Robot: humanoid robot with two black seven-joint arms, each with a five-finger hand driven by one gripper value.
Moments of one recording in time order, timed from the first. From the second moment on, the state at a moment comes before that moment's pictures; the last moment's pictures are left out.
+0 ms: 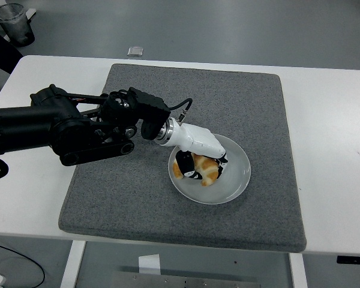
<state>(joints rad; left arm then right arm) -1.27 0.28 0.05 -1.17 1.55 -0.26 -0.26 0.04 0.00 -0.06 0.11 0.04 -0.06 0.17</state>
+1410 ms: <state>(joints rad) -1.24 0.27 0.05 -1.14 1.56 -0.25 -0.26 0.04 0.00 -0.06 0.11 0.04 -0.06 0.17</state>
